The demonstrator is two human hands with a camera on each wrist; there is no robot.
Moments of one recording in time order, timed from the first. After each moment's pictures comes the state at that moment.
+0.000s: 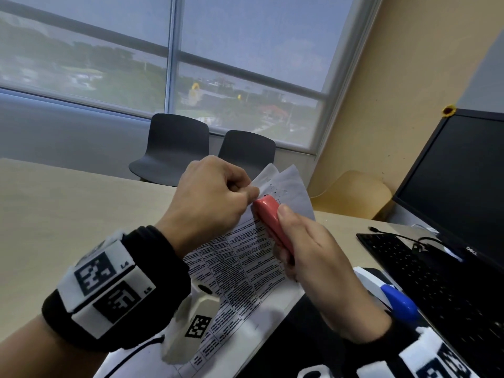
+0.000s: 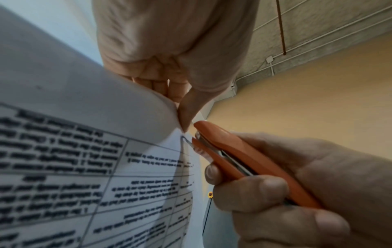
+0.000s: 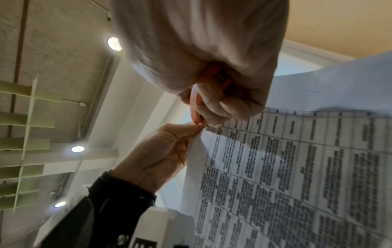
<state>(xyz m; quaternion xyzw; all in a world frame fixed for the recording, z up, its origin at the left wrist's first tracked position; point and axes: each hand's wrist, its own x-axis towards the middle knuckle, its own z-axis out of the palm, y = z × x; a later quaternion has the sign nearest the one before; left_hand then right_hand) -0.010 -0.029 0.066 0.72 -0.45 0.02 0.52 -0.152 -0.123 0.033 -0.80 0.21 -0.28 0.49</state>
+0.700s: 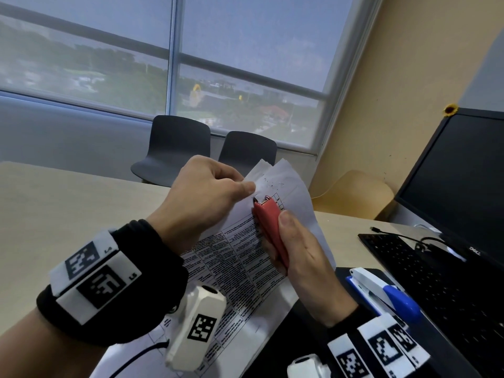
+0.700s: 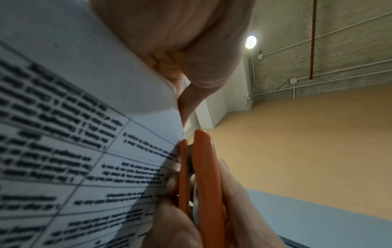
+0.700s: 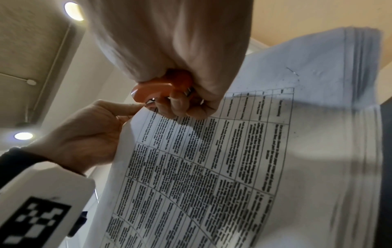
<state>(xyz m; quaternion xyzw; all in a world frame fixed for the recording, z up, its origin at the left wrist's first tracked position) -0.007 -0.025 0.069 0.68 -0.38 -0.12 0.61 -0.141 -0.132 0.012 -0.78 0.12 -0.29 0.55</state>
